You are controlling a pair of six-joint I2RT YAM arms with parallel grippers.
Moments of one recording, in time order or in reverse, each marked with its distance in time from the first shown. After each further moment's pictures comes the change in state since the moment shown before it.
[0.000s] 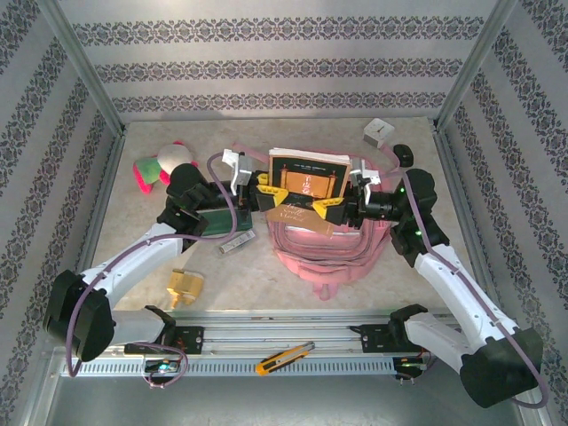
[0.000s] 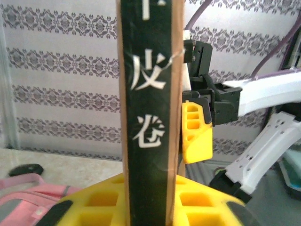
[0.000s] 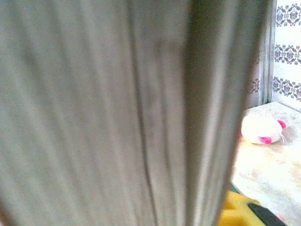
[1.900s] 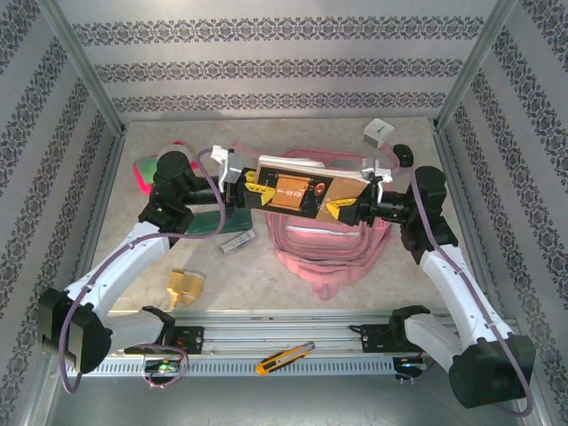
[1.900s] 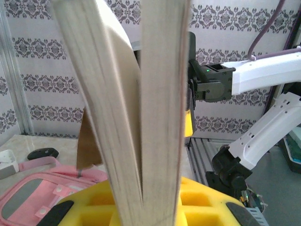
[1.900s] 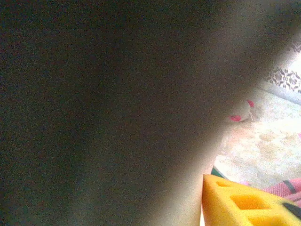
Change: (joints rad) left arm 0.086 -0.068 0.079 -0.294 0.103 0.166; right arm -0.151 -0.005 -0.010 -0.137 -0.083 -0.098
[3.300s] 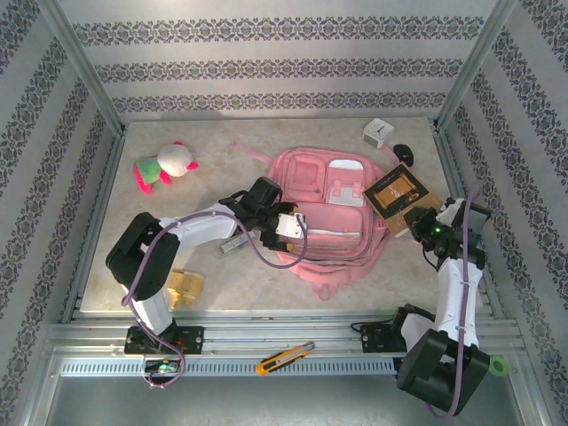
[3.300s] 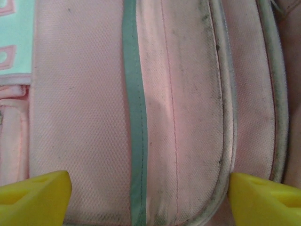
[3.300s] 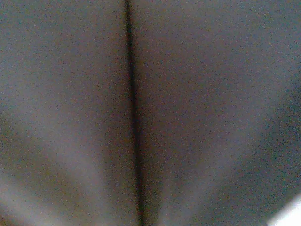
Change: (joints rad) left arm -0.264 0.566 0.145 -0.600 -0.690 1.182; right arm -0.621 -0.066 -0.151 -0.596 0.556 0.483
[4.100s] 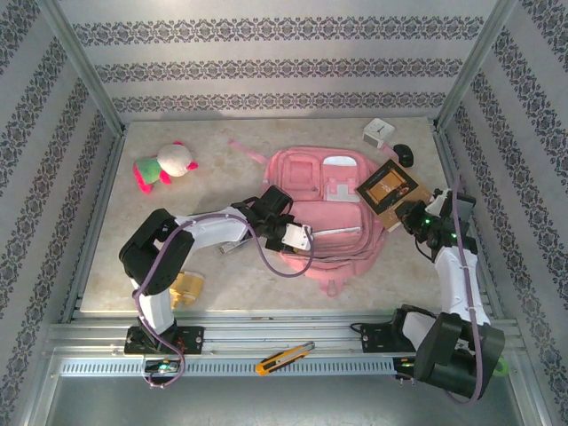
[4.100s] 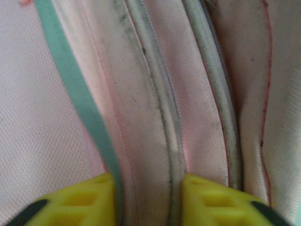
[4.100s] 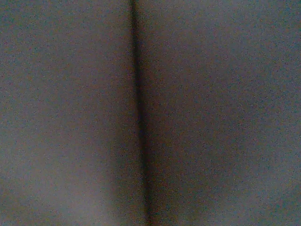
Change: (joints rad) left arm -0.053 0.064 0.009 -0.011 -0.005 0.013; right arm 0.144 0.130 0.015 0.125 0.094 0.004
